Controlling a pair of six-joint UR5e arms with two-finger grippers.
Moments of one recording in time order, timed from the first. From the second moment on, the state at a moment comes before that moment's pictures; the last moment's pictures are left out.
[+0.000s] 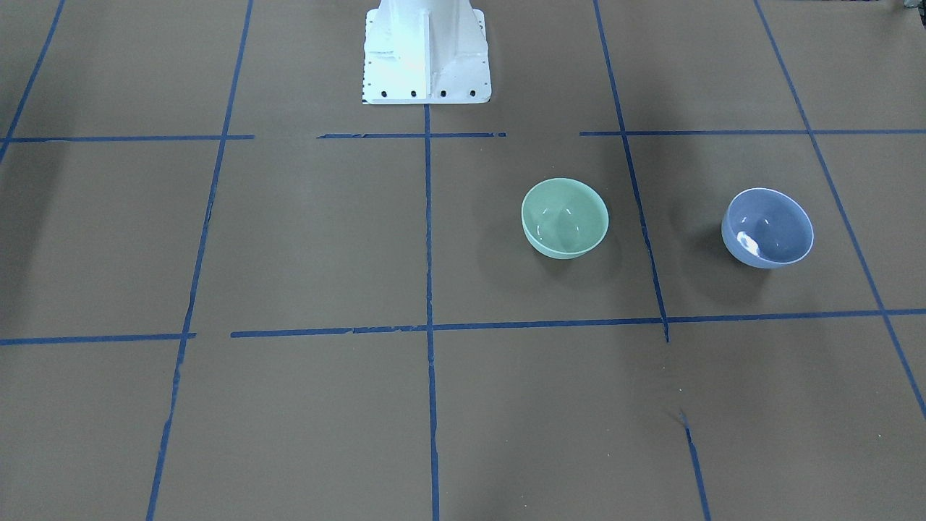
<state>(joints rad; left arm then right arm) -1.47 -1.44 -1.80 -1.67 -2.37 -0.16 1.58 -1.62 1.64 -1.63 2.28 0.02</state>
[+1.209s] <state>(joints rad) -1.07 -1.44 -1.62 -2.28 -2.19 -0.86 1.58 -1.62 1.64 -1.63 2.28 0.02</state>
